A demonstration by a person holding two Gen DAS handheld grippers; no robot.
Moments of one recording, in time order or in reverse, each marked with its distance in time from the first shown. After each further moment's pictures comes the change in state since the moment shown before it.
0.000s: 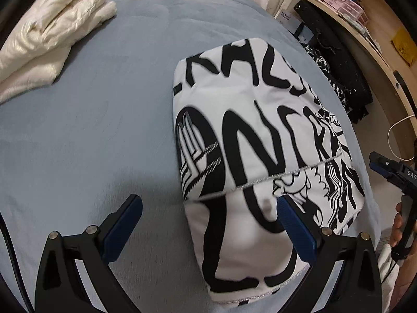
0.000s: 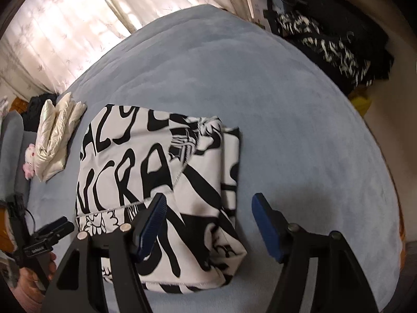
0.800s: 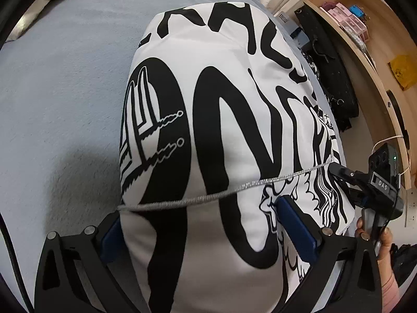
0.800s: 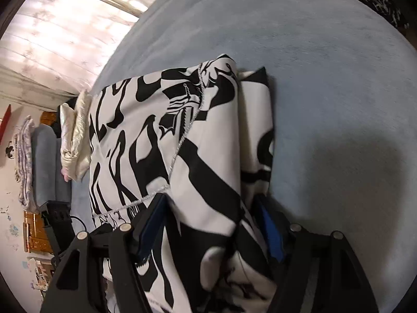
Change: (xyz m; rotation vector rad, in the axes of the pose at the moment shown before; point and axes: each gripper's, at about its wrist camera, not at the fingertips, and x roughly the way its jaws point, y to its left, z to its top) left arm 0.067 -0.010 -0.008 -0.115 0.031 -0.180; right arm 0.094 -0.025 -0.008 0.112 0.169 0.317
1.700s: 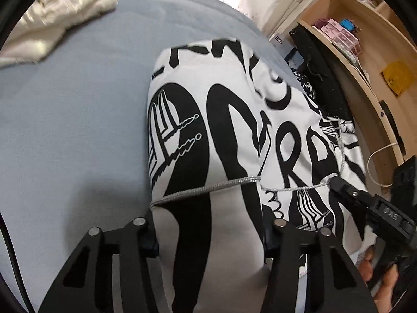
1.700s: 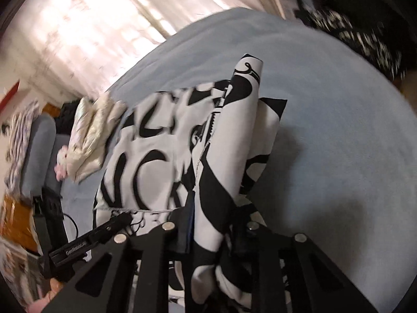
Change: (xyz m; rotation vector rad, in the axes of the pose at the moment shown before) left arm -0.051 -0.009 -0.014 0.034 -0.153 0.049; right arm -0.033 0.118 -0.053 -0.171 -0.226 -0.122
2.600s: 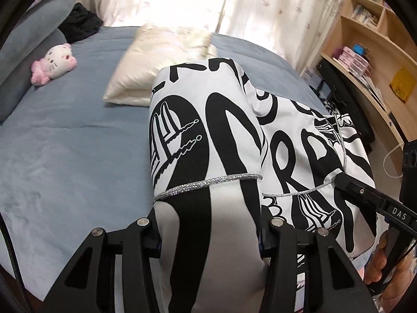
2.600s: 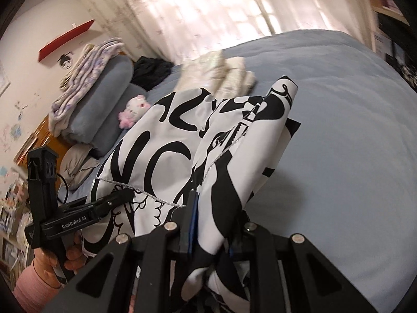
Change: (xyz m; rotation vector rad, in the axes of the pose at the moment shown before) left arm -0.113 0.064 -0.080 0.041 -0.147 0.205; right arm -0.008 0.284 -0.084 -0.318 0.015 0.243
